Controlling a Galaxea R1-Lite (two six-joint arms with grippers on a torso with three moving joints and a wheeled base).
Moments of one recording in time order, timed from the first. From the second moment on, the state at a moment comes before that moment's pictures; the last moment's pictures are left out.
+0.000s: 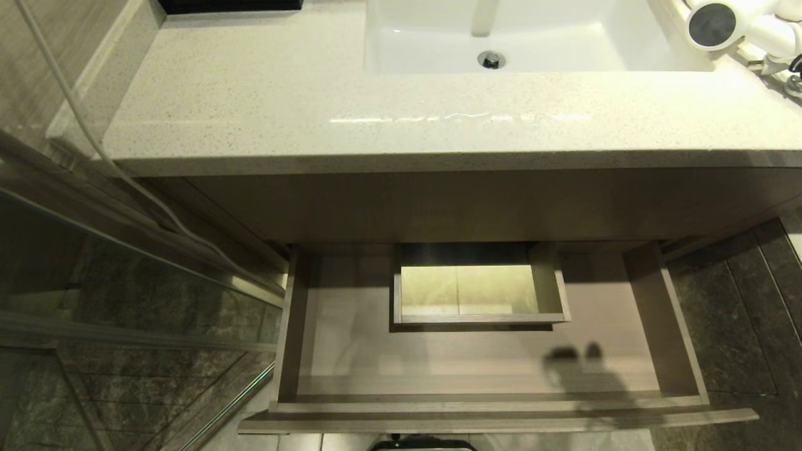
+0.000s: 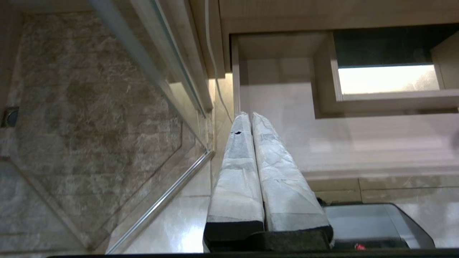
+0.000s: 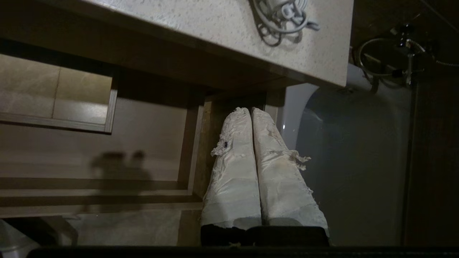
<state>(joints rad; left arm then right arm) 0.00 0.00 0.00 0.01 0.00 0.02 -0.47 0.92 -1.37 0.54 0.17 -0.53</state>
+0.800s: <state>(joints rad) 0.00 0.00 0.00 0.01 0.00 0.02 -0.39 0.61 -1.05 0.45 0.10 -0.48</state>
